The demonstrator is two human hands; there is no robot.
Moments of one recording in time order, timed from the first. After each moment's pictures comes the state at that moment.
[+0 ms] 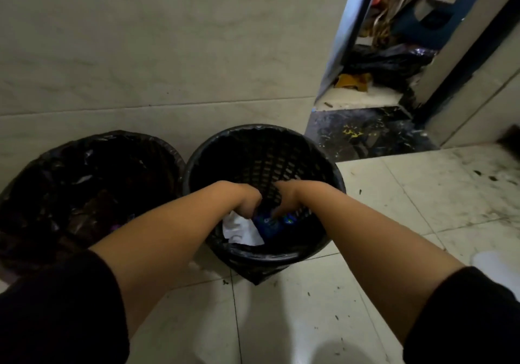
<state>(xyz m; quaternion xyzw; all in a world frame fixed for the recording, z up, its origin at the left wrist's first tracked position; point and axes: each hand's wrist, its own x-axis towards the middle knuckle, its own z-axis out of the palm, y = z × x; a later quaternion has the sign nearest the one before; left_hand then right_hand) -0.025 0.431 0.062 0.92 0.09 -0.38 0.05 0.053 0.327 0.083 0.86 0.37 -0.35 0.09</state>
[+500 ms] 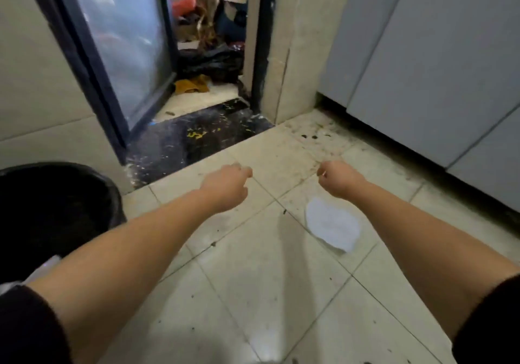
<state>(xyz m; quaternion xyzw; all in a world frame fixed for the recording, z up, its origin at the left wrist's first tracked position) 0.146 0.136 0.109 0.99 -0.05 -0.07 0.11 0.217 -0.099 0.127 0.99 0.07 -0.13 -0.06</state>
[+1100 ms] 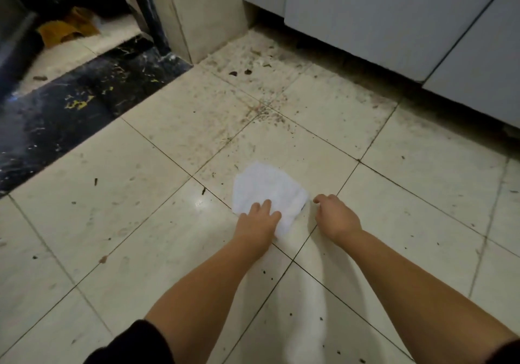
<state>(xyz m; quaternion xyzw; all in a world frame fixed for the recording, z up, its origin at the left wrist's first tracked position) 0.208 -0.135 -0.106 0.96 -0.17 -0.23 0.01 0.225 -0.312 -0.097 0.96 -0.07 -0.23 -0.13</state>
